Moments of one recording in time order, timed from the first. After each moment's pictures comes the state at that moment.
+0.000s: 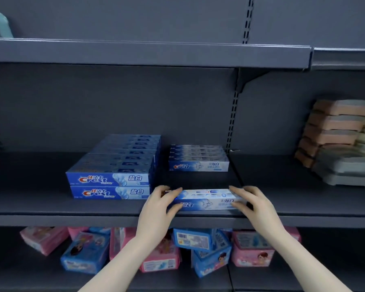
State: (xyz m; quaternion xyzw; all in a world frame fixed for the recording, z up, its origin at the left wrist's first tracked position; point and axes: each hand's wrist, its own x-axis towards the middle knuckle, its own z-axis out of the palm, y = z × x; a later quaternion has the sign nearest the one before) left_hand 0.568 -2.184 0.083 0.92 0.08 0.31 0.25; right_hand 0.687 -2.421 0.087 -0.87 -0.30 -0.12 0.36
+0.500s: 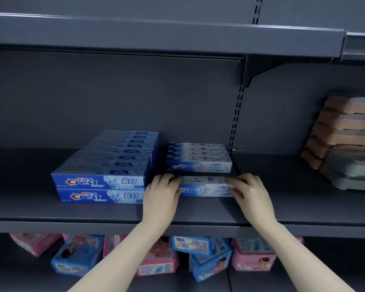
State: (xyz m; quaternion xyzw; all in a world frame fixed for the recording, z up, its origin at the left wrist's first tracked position) left_hand 0.628 -2.175 0.088 0.93 0.09 0.35 0.06; right_hand 0.731 -2.384 0.088 -0.86 -0.32 -0.31 0.24
